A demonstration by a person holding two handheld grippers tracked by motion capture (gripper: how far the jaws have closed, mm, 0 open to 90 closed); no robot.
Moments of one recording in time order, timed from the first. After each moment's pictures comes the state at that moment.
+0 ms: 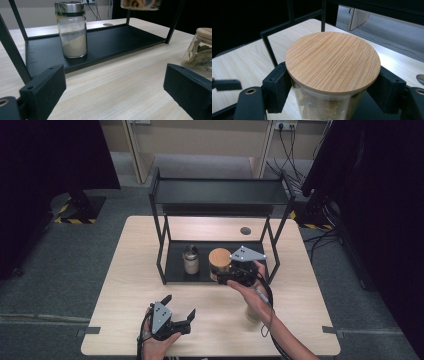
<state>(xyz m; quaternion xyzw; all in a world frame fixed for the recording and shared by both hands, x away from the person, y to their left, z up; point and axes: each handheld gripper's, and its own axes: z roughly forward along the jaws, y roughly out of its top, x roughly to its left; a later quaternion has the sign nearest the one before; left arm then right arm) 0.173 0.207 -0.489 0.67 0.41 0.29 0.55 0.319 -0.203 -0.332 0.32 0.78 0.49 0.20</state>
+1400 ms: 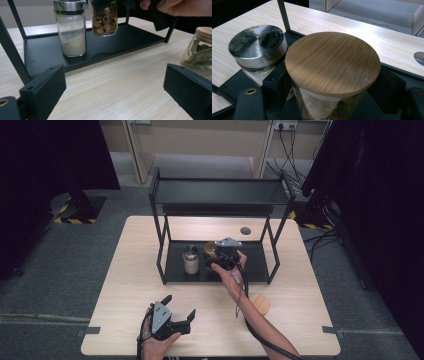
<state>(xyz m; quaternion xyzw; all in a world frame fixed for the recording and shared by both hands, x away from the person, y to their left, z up) 0.174 0.209 -0.489 0.67 0.41 0.29 0.55 0.383 -0.131 -0.377 0.43 0.77 0.42 0.23</state>
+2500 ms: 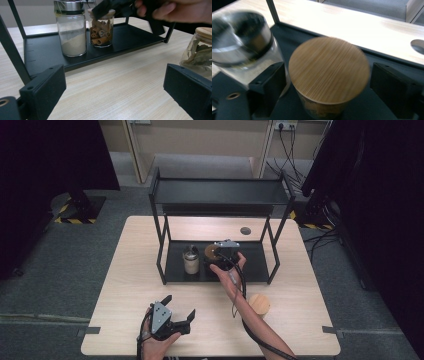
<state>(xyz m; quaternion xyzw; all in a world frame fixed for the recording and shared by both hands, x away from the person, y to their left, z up) 0.174 0.209 -0.489 0.67 0.41 0.29 0.55 0.386 -0.125 -0.379 0.46 0.76 0.39 0.23</state>
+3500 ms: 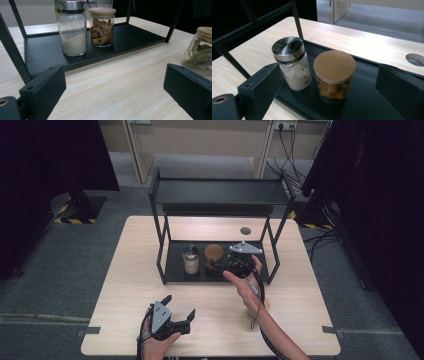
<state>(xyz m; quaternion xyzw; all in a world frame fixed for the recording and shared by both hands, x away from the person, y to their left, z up) 0.174 0.209 -0.490 0.67 0.41 0.28 0.55 0.335 -0.186 -0.356 0.41 0.75 0.48 0.21</state>
